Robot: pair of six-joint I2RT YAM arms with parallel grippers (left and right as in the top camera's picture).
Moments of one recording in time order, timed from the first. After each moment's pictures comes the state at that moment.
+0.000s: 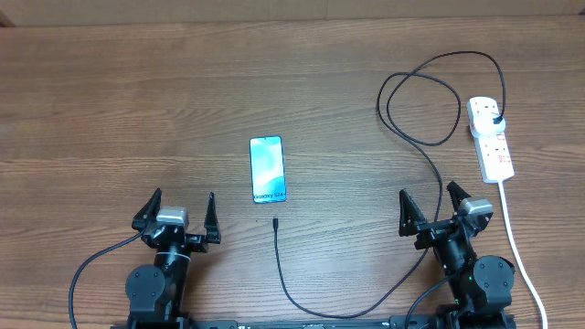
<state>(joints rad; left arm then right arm) -0.02 0.01 0.01 -0.07 0.07 0.01 0.05 0.01 0.06 -0.12 -0.17 0.18</state>
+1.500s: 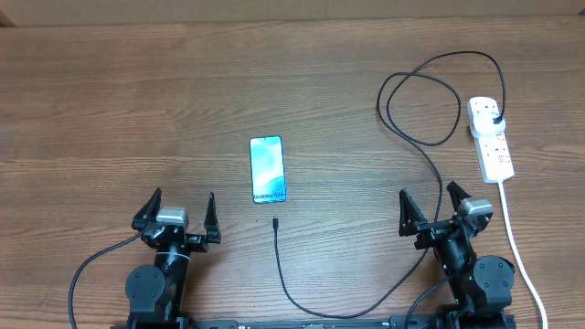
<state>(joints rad) -0.02 0.01 0.01 -0.06 0.07 0.01 0.05 0.01 0.06 -0.12 -0.17 0.18</state>
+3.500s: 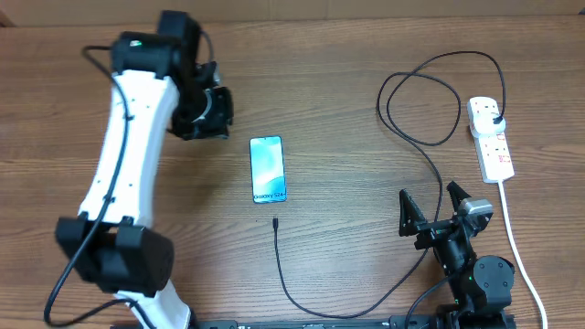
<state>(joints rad) -0.18 1.90 1.94 -1.51 0.23 -0.28 0.05 0.01 0.05 -0.12 -0.17 0.18</state>
